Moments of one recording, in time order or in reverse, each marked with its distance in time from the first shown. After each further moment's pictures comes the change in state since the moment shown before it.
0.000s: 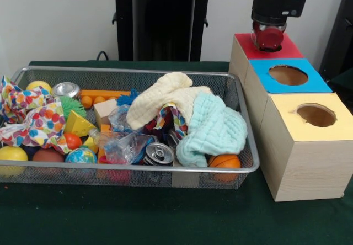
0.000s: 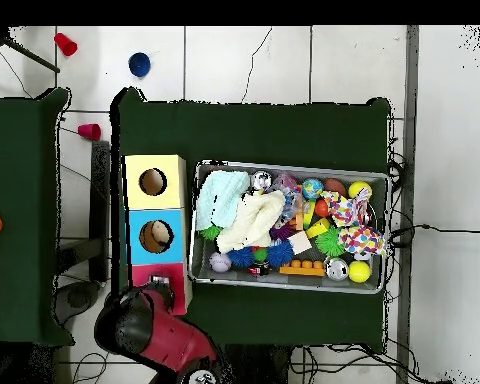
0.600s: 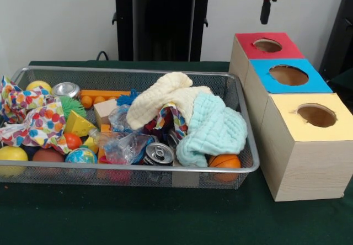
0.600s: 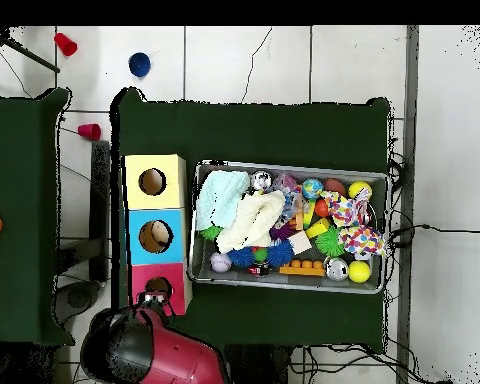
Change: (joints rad) arm 0.096 -0.228 -0.246 -0.062 -0.176 0.471 0.000
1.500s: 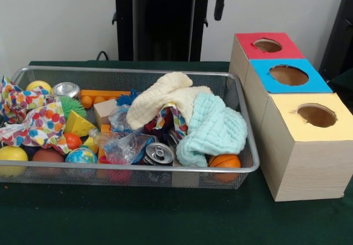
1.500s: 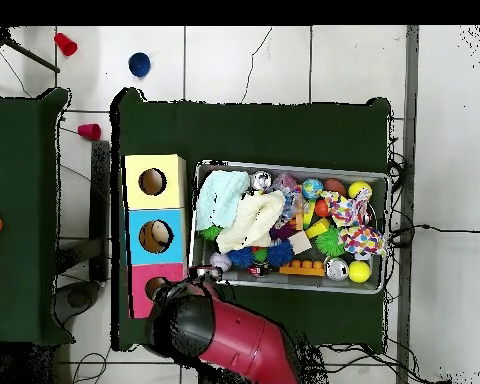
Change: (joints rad) arm -0.160 0.015 -0.093 -0.177 -0.232 0.097 0.000
